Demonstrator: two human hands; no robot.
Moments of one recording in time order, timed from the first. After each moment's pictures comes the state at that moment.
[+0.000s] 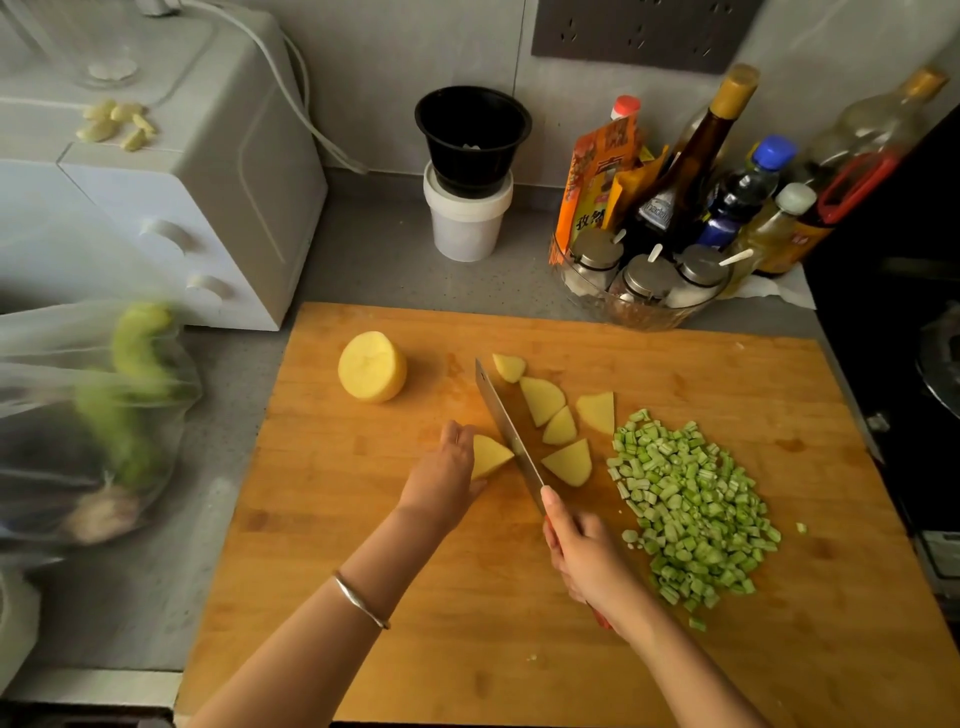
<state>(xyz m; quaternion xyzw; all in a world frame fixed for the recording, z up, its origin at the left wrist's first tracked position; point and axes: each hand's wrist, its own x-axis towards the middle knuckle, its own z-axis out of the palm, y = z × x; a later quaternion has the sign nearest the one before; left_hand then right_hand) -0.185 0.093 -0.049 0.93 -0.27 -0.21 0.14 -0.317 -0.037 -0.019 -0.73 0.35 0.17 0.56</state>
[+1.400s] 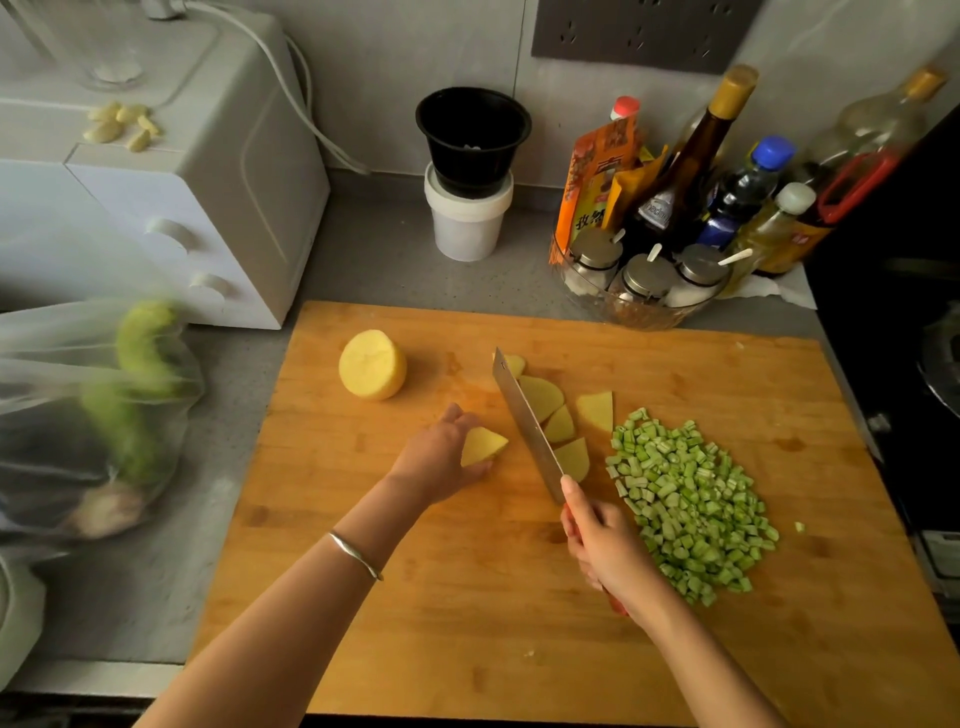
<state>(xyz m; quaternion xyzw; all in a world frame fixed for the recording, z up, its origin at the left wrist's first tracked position) -0.160 0.094 -0.046 0.91 -0.29 -0.23 0.17 -0.320 -0.055 -0.015 -0.72 0.35 0.13 0.58</state>
